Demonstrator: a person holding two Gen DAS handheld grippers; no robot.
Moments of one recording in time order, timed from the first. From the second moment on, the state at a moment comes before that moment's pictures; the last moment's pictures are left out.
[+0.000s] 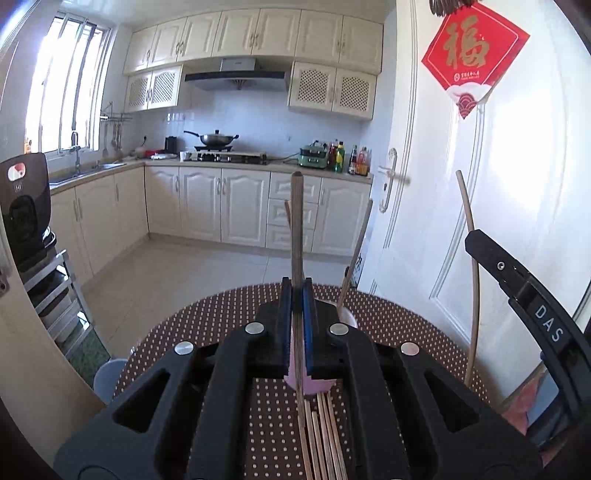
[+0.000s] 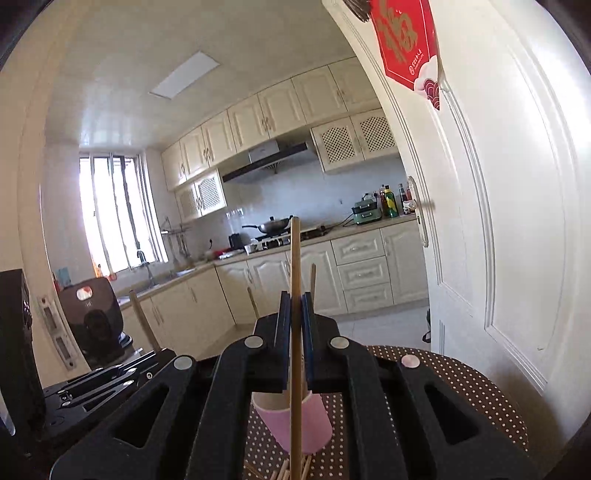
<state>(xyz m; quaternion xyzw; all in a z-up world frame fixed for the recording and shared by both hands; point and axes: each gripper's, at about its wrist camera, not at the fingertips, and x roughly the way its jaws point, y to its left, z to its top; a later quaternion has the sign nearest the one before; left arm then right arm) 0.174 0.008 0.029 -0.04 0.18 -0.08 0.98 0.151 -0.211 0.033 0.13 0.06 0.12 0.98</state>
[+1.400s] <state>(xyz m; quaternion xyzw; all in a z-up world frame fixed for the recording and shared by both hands) 0.253 0.010 0.053 -0.05 0.14 -0.08 0.99 0.257 -0.192 0.013 0.18 -0.03 0.08 0.98</state>
